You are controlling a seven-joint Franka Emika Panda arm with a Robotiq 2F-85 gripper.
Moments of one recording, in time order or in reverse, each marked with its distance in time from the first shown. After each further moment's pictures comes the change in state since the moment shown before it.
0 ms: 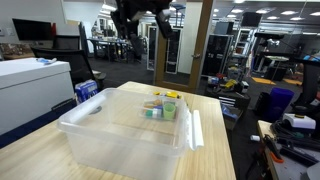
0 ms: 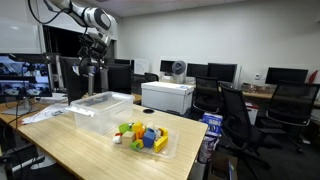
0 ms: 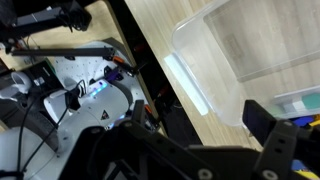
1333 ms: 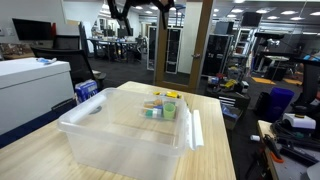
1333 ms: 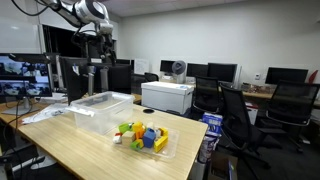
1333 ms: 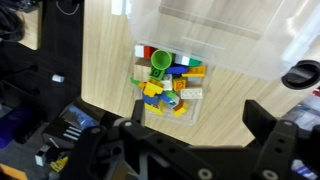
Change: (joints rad) arm -0.070 -0.184 0.064 -0.219 -0.415 0.371 -0.763
